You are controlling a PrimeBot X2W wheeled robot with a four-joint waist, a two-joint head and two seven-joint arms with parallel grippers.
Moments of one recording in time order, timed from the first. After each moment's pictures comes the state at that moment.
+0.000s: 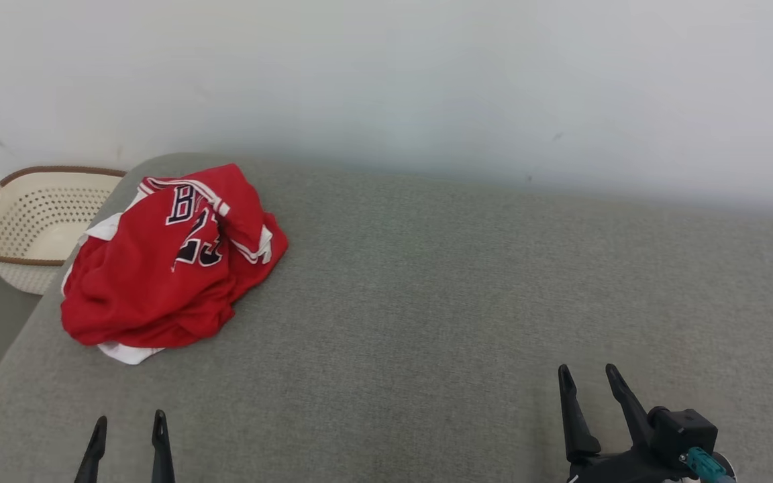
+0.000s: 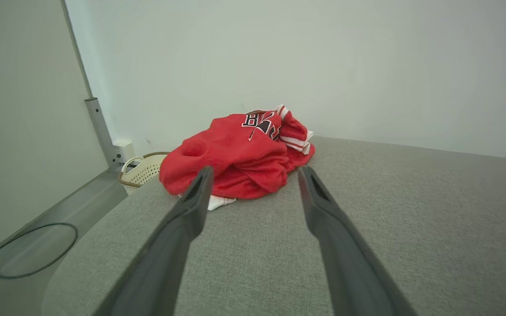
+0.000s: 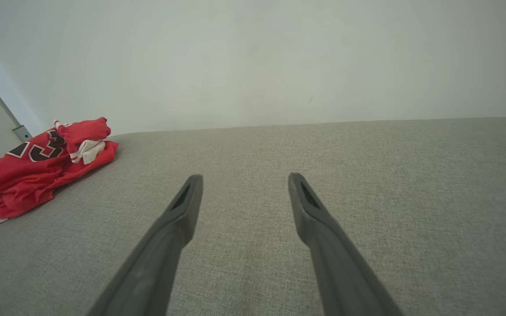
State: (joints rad) left arm 0.04 0.10 0.02 -0.01 -0.08 0.11 -0.26; right arm -0.09 -0.05 0.17 0.27 0.15 0.13 -0.23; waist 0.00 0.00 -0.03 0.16
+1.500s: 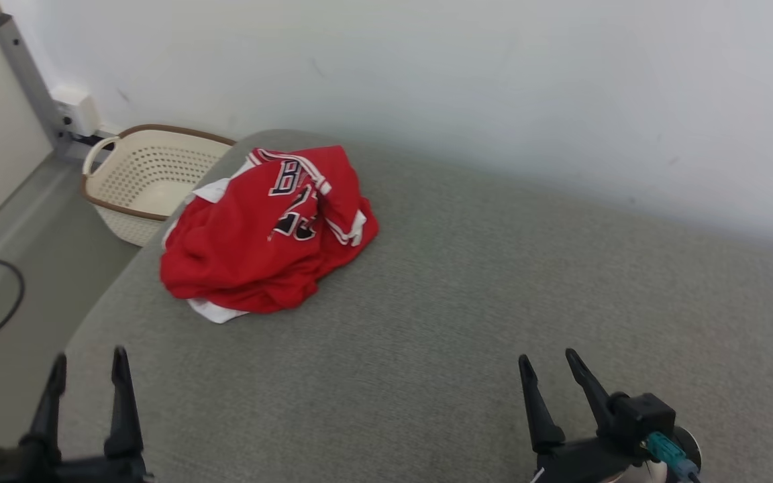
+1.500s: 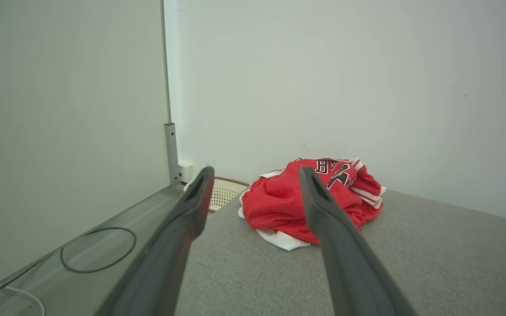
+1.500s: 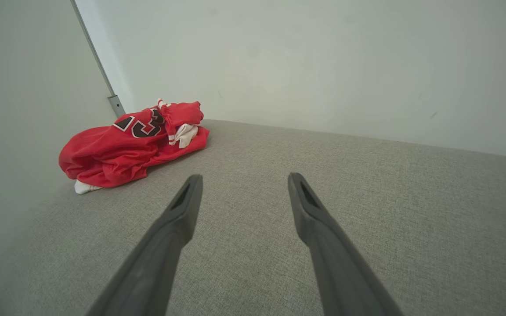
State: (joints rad) left arm -0.07 0.12 0.09 -0.01 -0.16 0.07 -0.26; right arm -0.14 -0.05 0.27 0.31 0.13 0.13 -0.25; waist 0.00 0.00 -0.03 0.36
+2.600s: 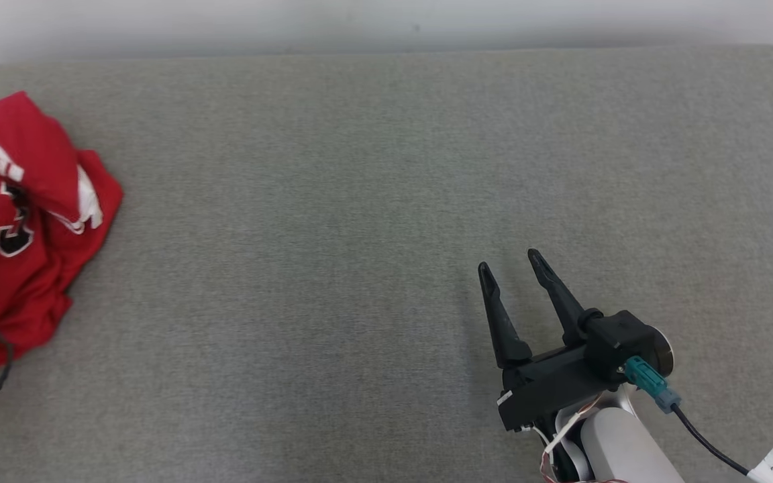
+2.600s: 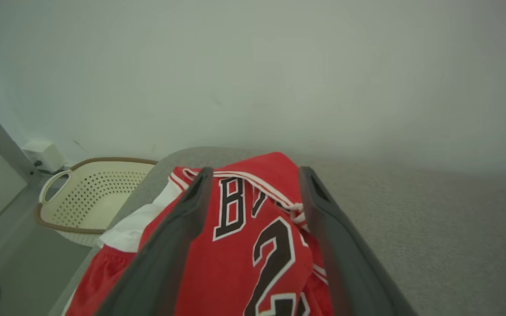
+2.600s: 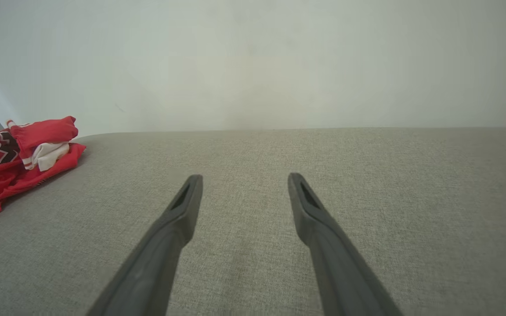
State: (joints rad) left arm -0.84 0.44 0.08 0.64 -0.33 -0.11 0.00; right arm -0.34 -0.05 0.37 0.25 0.13 0.13 -0.26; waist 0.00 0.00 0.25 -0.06
